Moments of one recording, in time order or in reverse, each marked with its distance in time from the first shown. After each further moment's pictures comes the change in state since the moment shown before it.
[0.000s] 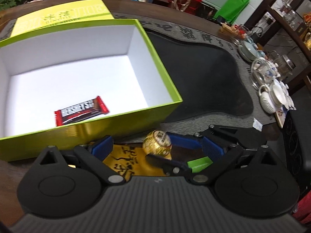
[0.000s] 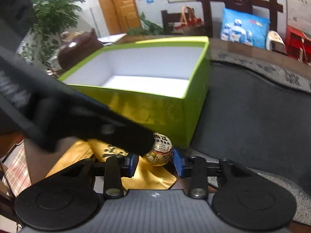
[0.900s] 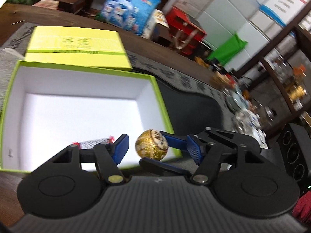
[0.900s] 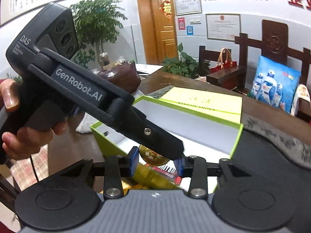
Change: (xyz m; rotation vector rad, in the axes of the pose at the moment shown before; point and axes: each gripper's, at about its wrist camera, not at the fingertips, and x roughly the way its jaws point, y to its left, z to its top) left arm -0.069 0.061 0.045 -0.201 -0.180 -0.104; right arm -0.012 0.032 0.096 -0.213 -0.123 0.121
